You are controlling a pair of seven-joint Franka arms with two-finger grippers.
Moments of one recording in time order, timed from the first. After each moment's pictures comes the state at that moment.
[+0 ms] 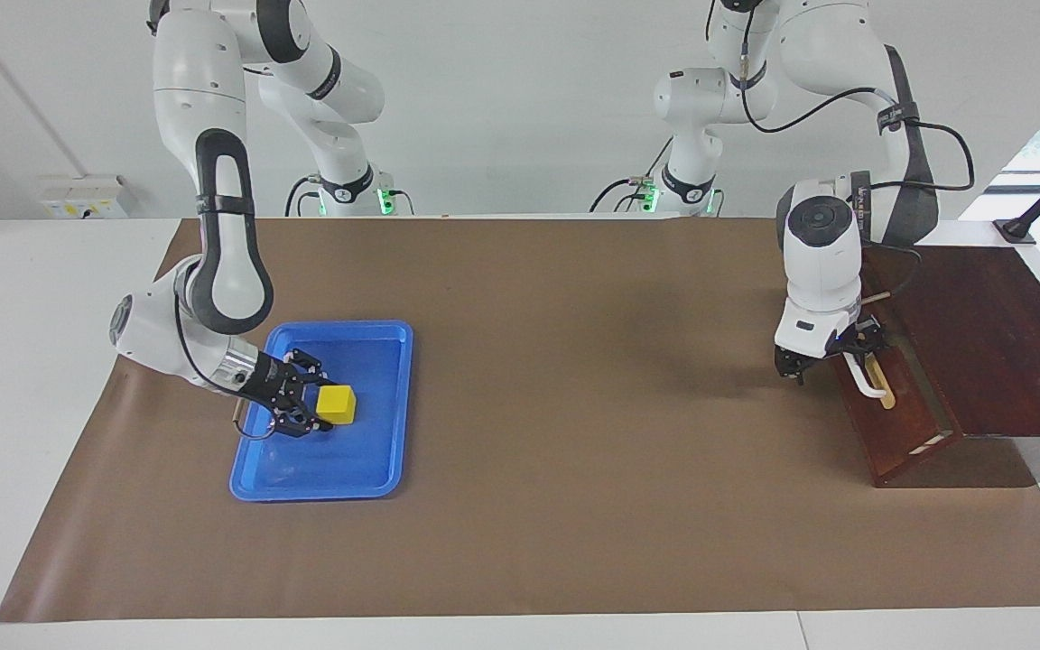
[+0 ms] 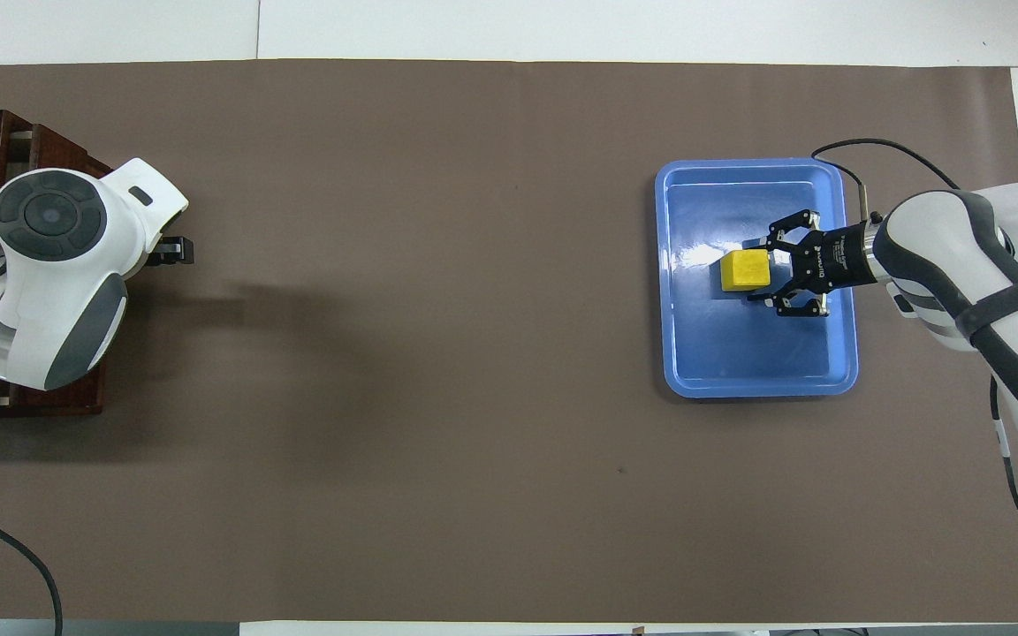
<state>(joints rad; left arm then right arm) -0.10 0.17 -0.02 -1.99 0.52 2.21 -0.42 -0.17 0.44 0.05 -1.91 0.72 2.12 0.97</state>
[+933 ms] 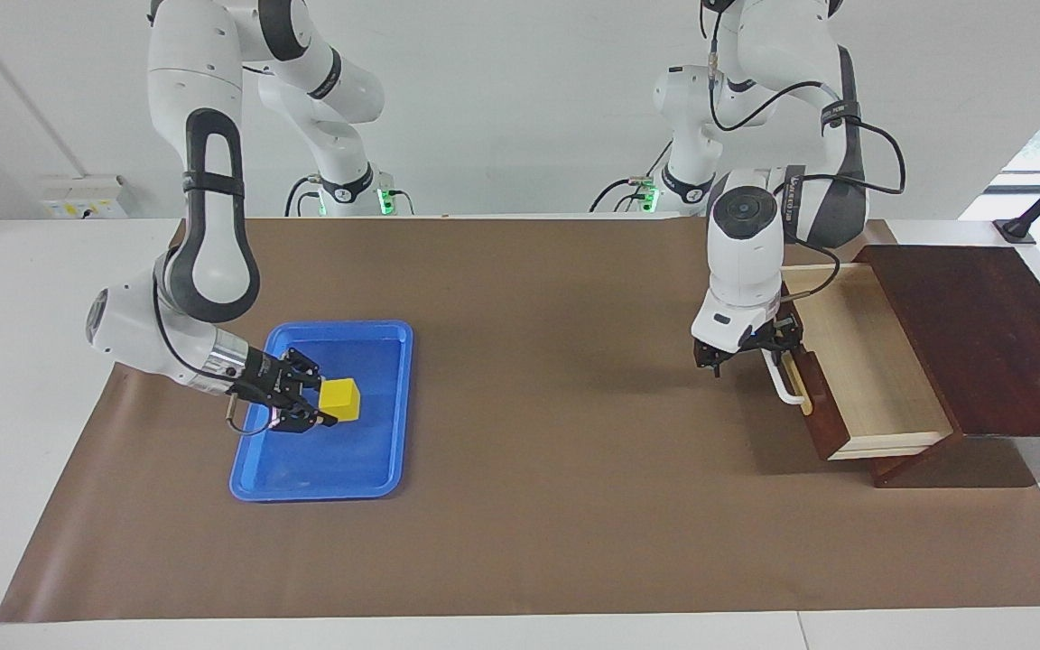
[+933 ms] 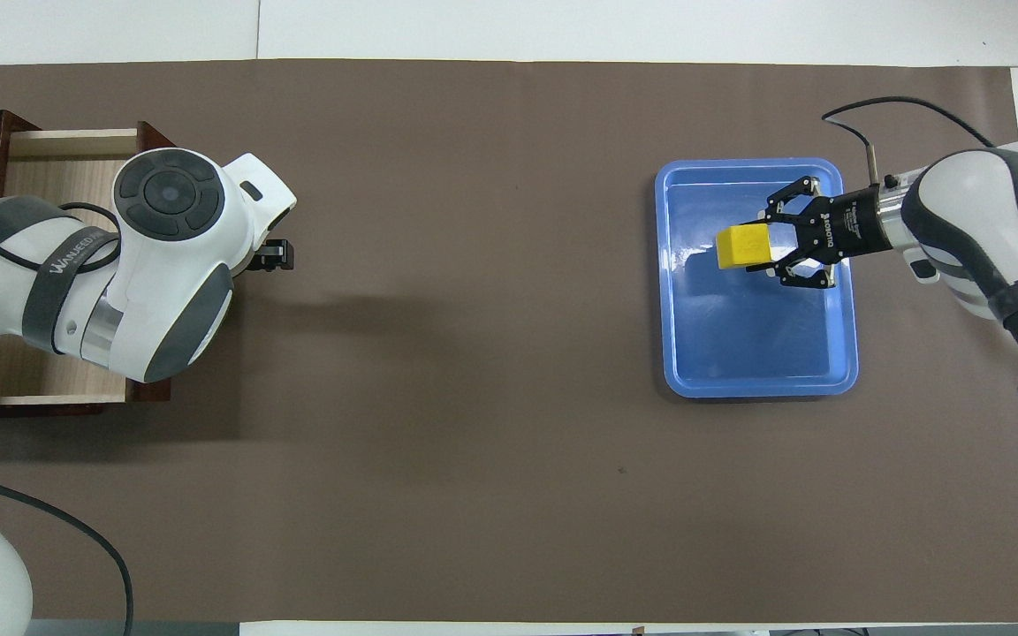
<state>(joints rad) -0.29 0.21 -0.03 -1.88 0.36 2.06 -0.44 -0.15 0.44 0.06 -1.72 0.73 1.93 0.96</state>
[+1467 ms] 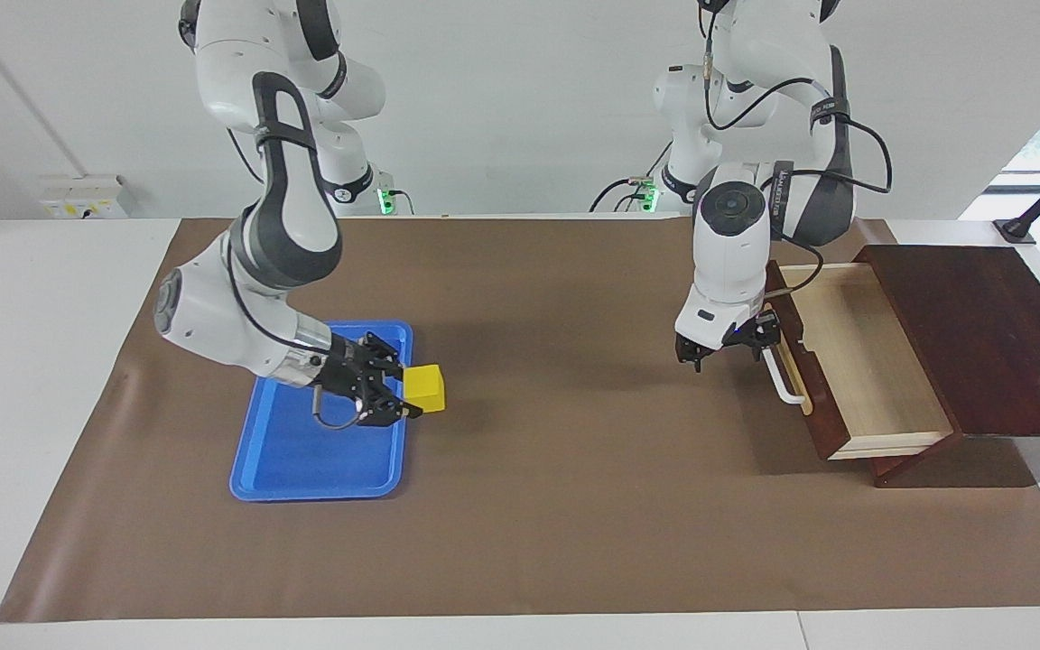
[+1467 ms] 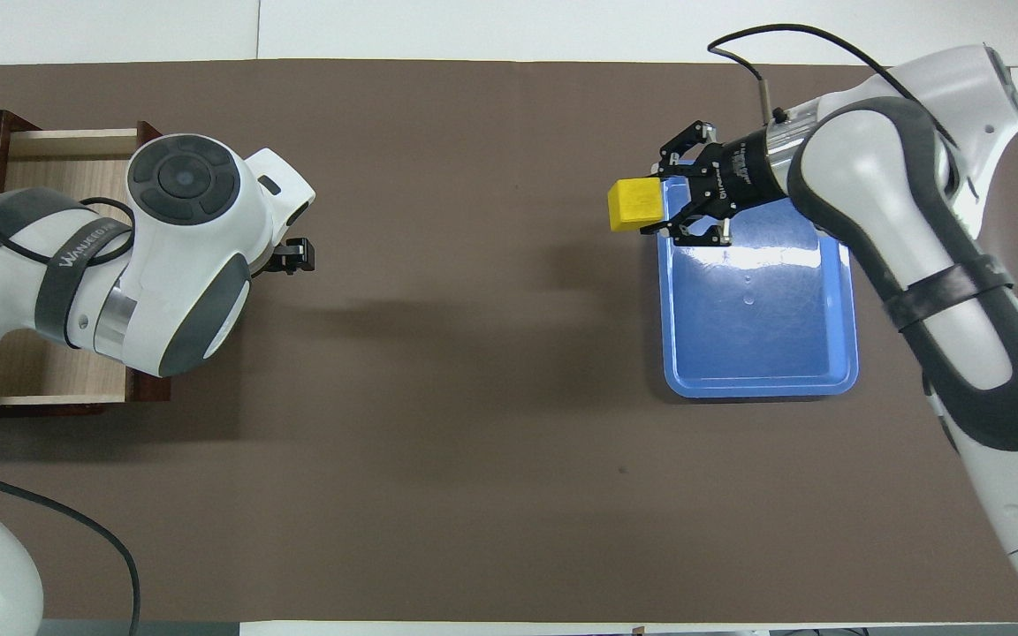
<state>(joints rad) -0.31 0.22 -0.04 -1.78 0.27 1.92 -0.46 0.11 0.46 0.07 -1.55 0.73 2.01 1.29</state>
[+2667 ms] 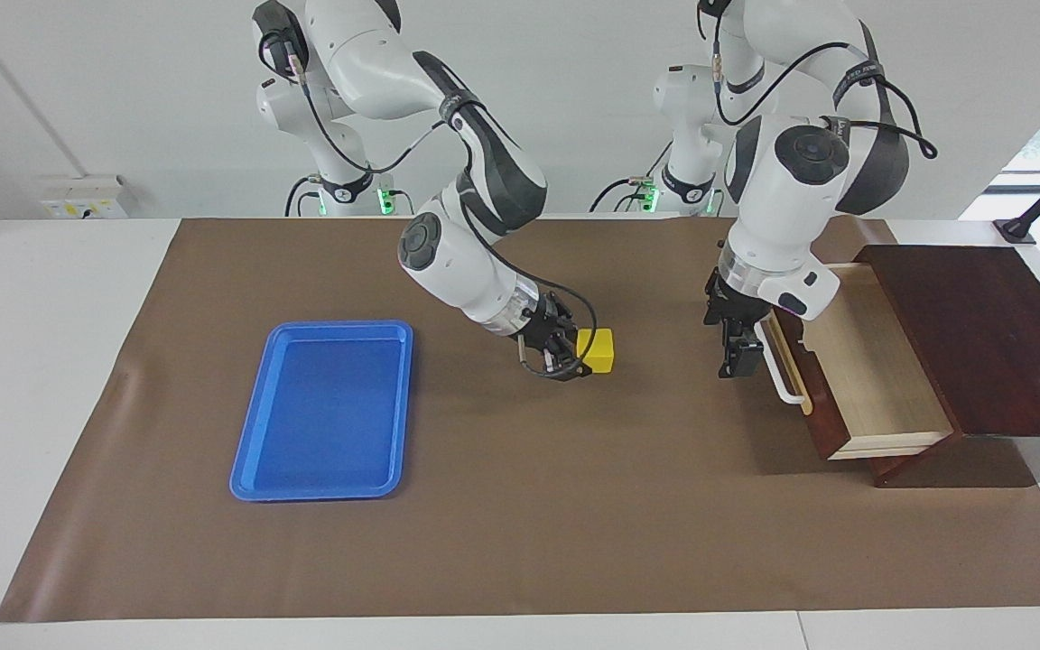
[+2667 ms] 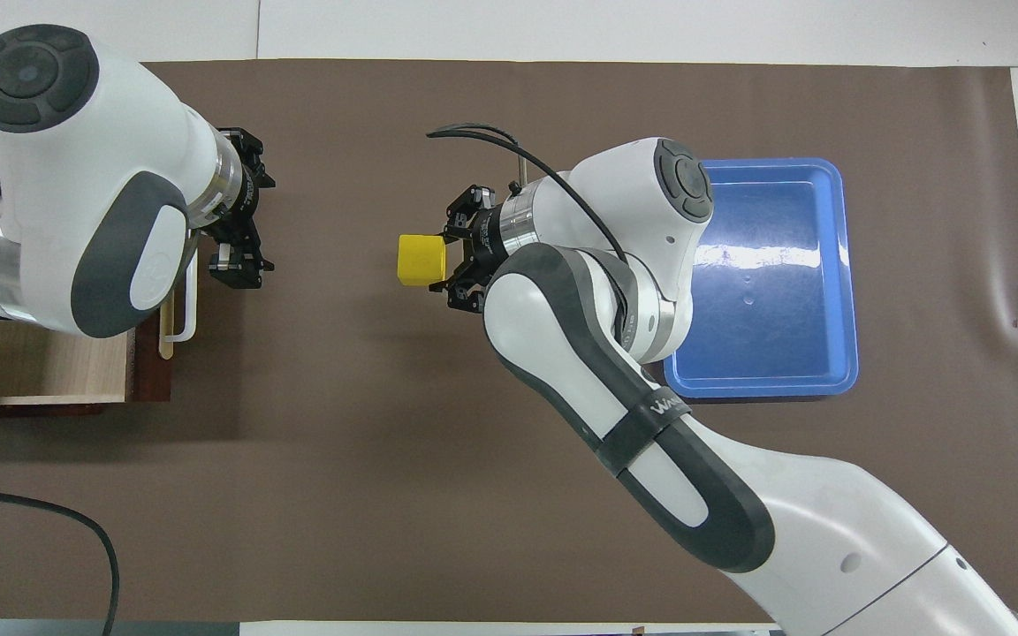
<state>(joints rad) -0.32 0.23 -0.02 -1.60 0.03 1.88 -1.86 0.48 0.50 0.07 -1.55 0.74 2.28 1.68</state>
